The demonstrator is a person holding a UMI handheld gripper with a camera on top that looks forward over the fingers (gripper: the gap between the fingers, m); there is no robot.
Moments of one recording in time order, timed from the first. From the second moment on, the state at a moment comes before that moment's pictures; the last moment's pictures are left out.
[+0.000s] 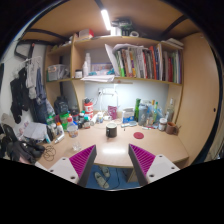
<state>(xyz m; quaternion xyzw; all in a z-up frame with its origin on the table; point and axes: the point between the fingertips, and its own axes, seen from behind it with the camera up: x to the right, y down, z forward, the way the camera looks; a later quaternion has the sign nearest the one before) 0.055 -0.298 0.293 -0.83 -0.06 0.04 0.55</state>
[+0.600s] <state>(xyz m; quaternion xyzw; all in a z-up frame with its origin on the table) -0.021 -0.298 0.260 -0.81 -0.08 0.07 0.57</state>
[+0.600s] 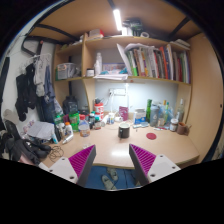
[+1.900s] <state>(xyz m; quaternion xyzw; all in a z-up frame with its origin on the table) -0.259 0.035 0.121 -0.79 -0.08 0.21 0.57</state>
